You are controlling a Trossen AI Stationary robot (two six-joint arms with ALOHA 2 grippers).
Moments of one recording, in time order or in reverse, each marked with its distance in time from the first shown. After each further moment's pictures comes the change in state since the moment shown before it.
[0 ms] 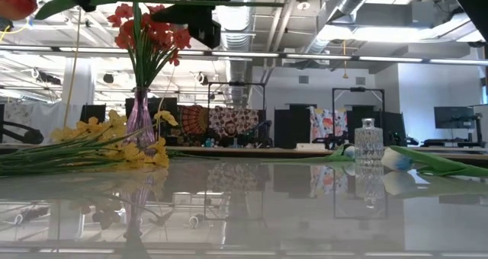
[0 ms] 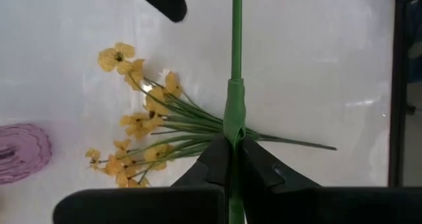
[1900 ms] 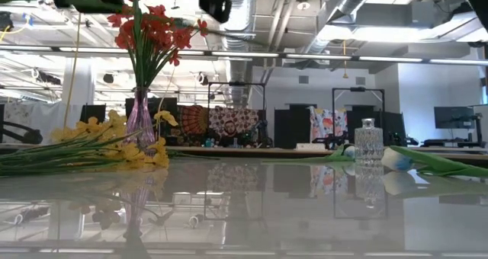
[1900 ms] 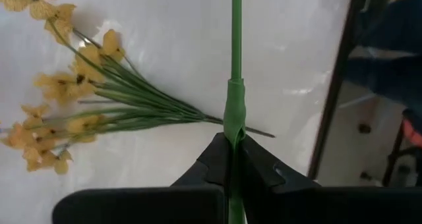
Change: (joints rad) left arm 0.047 0.061 0.000 0.019 0.252 -0.167; right arm -0.005 -0.087 0.013 -0.076 0.004 -0.097
